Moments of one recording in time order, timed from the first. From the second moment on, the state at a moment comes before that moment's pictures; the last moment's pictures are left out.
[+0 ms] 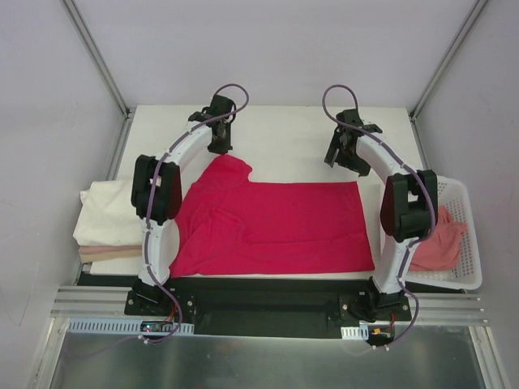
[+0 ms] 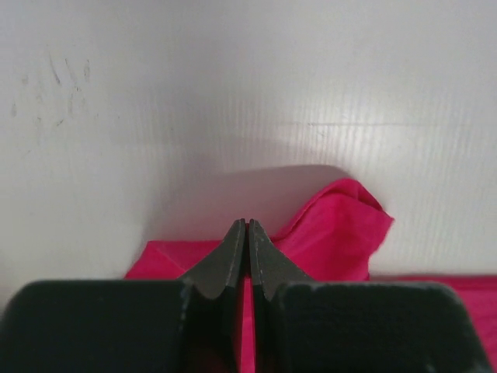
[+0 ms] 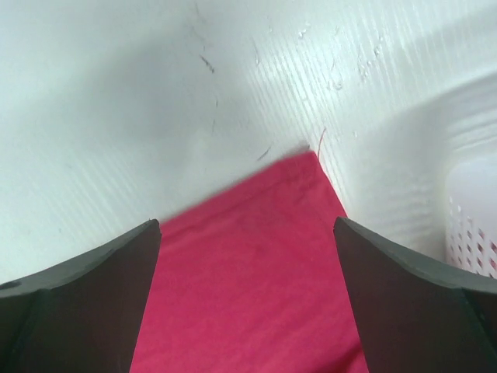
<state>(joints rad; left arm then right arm) -0.32 2.19 1.89 -0.74 -0.13 -0.29 0.23 1.89 1.54 -0.80 0.34 0.53</state>
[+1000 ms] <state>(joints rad) -0.45 1.70 1.31 -0.61 -0.22 -0.41 0.12 2.11 1.60 -0.82 0.27 0.56</state>
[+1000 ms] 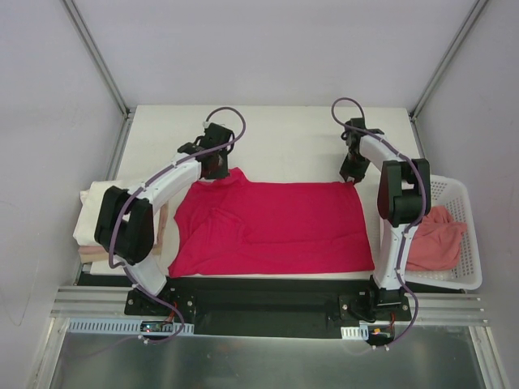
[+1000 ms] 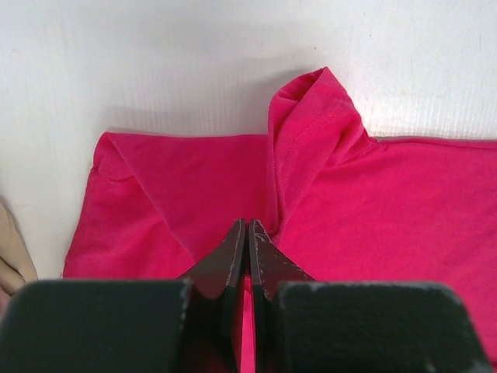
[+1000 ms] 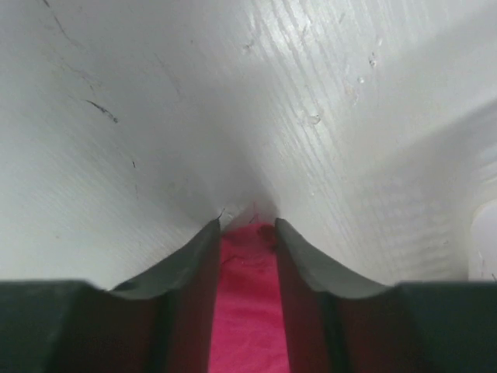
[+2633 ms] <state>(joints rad) -0.55 0.73 0.68 -0.63 -0.19 -0.65 0.18 1.54 1.13 -0.73 0.26 0.42</state>
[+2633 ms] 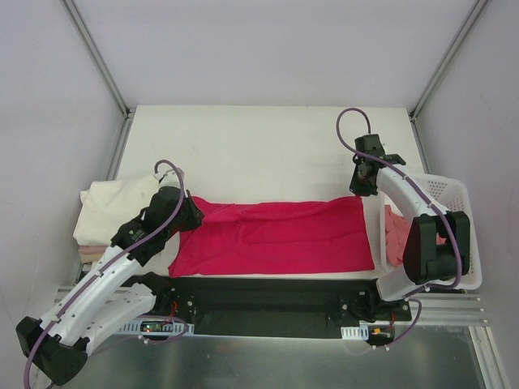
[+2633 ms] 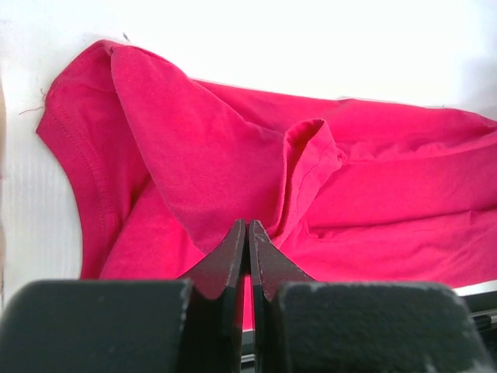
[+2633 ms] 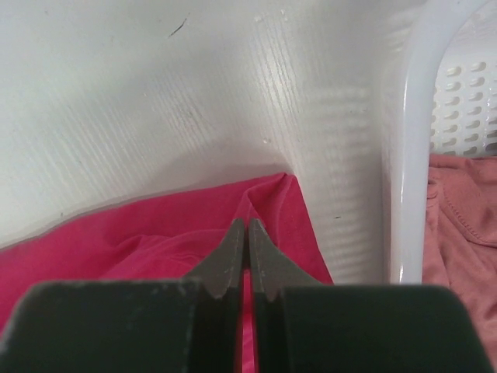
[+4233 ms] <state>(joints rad) -0.55 0.44 0.42 -0.90 -0.03 -0.99 0.19 1.32 0.90 -0.85 0.33 0.44</state>
